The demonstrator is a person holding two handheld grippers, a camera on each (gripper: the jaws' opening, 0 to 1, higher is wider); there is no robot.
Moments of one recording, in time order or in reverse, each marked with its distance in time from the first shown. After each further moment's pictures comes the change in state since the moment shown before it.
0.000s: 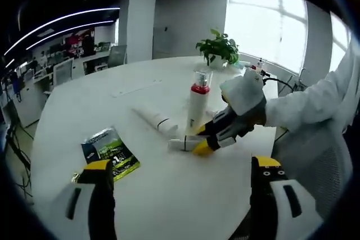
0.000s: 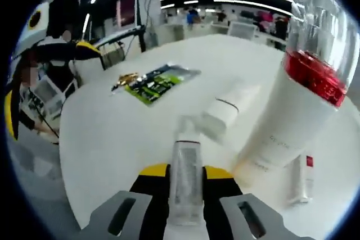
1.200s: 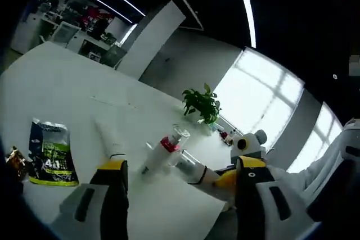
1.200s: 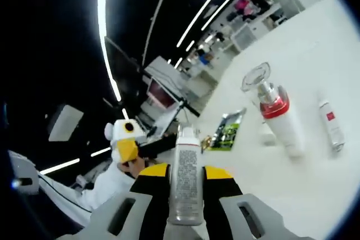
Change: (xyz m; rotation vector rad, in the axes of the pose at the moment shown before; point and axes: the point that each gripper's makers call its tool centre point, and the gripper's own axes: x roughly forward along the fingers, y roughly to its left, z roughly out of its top) left arm 0.027 -0.018 0.073 -0.503 -0.311 -0.272; right arm -0.138 0.068 0.061 0.550 -0.336 0.549
